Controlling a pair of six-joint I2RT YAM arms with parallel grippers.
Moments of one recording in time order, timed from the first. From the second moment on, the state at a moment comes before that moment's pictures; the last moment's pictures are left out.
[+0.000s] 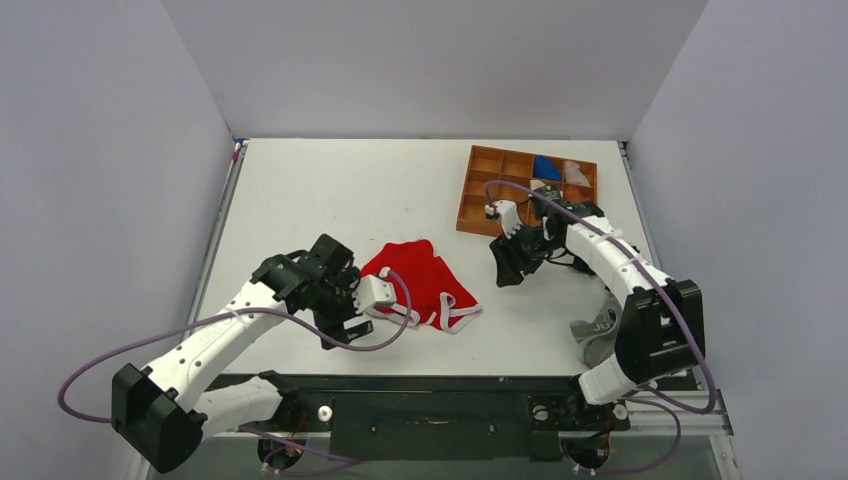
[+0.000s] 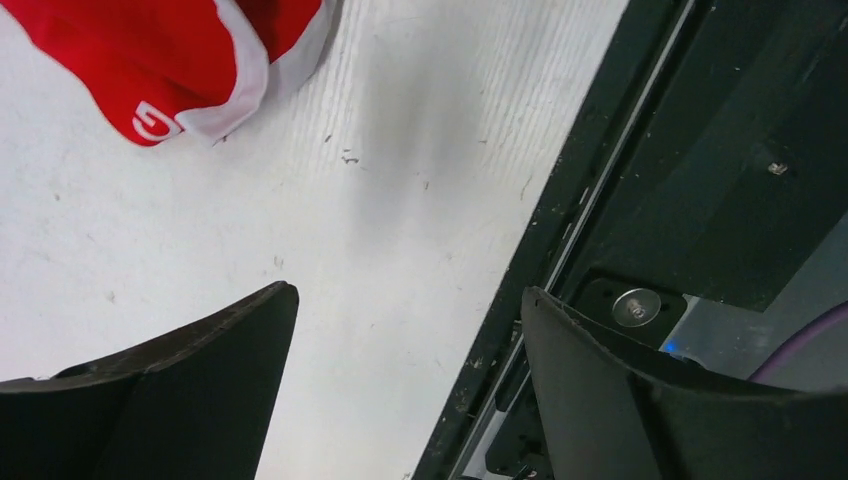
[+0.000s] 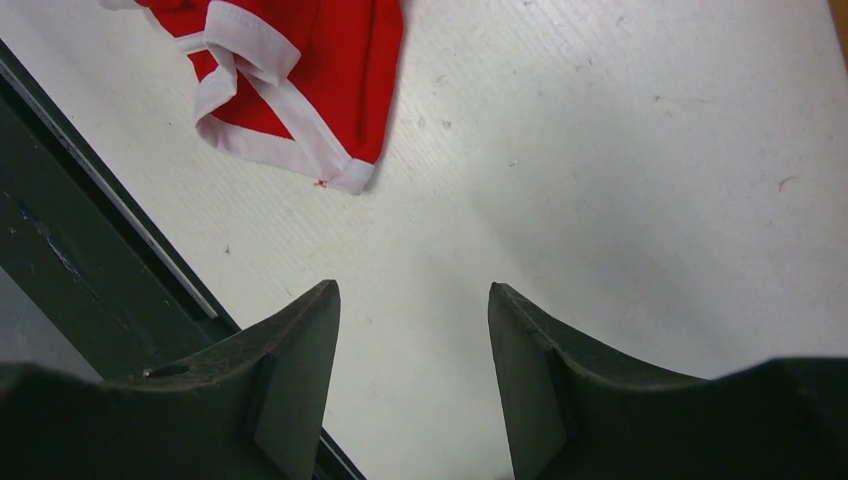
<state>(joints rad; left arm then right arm) -0.63 1.10 0.94 -1.08 0.23 0.64 0.24 1.49 1.12 -0.89 -0.53 -0.49</state>
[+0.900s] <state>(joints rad) -0.46 1.08 0.93 -0.80 0.19 0.51 0.62 1.83 1.20 -0.68 -0.25 -0.29</state>
